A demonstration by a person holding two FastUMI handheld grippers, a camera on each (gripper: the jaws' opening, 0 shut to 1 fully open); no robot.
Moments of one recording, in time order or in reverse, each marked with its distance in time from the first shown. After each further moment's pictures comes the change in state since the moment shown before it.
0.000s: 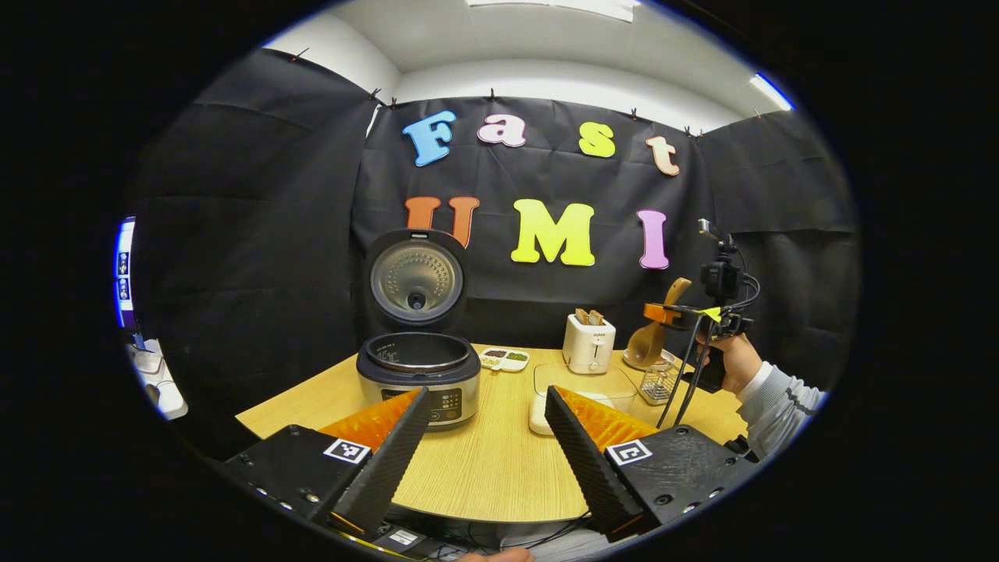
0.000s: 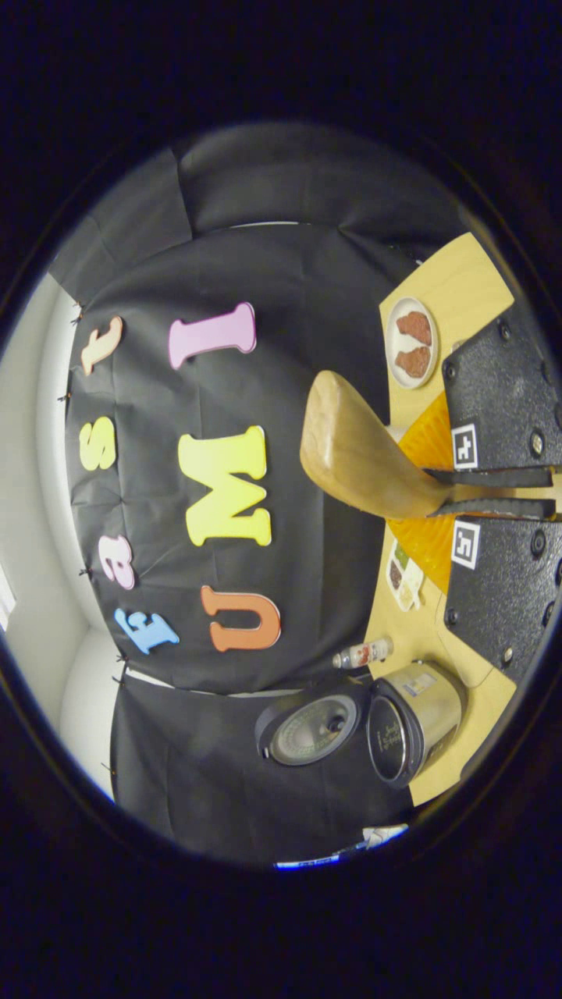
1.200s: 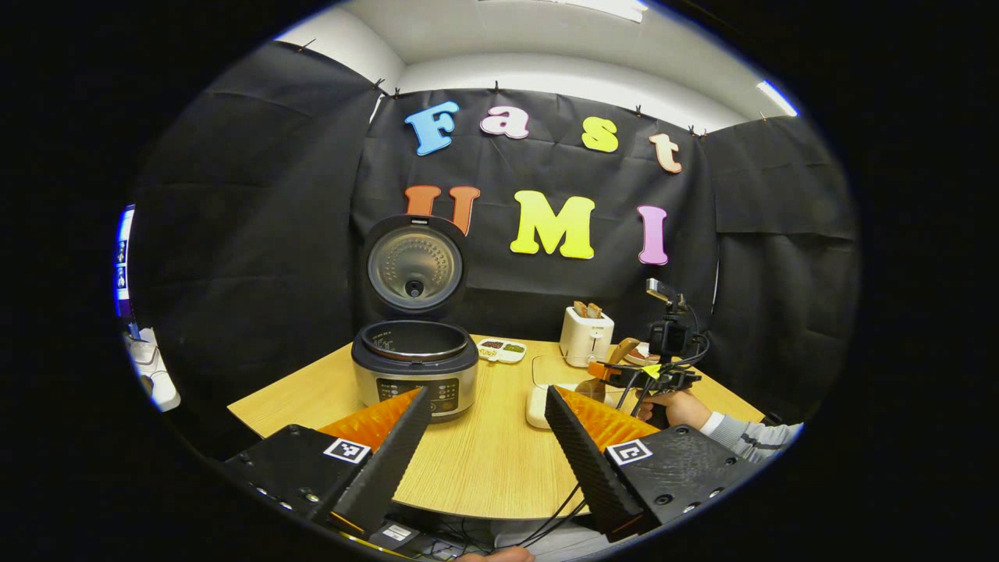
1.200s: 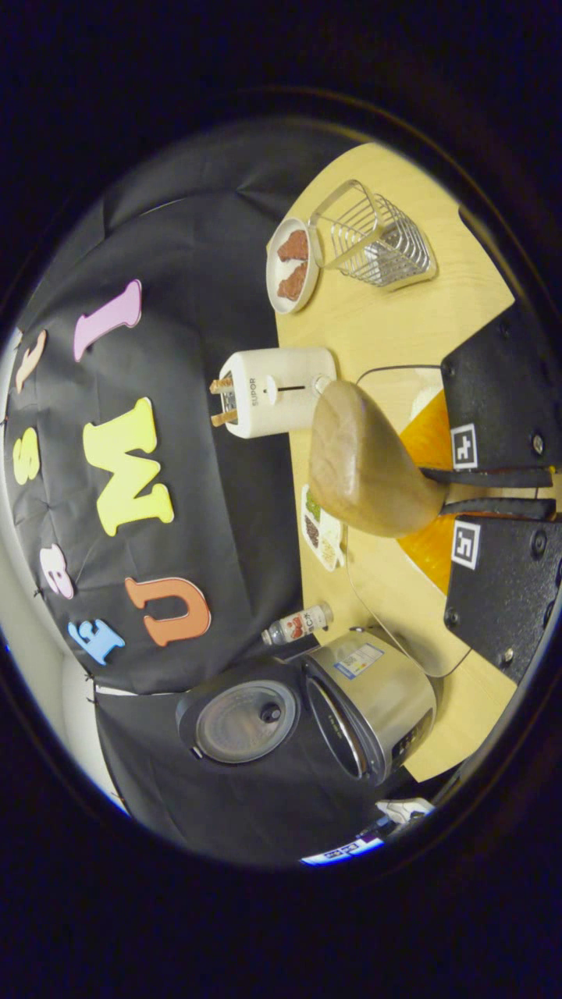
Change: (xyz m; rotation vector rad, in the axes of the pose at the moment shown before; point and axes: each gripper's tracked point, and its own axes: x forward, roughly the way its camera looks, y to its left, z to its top) left arm 0.003 -0.006 -0.009 -0.035 0.029 -0.027; right arm 0.035 0.064 -0.157 0.198 0.283 0.060
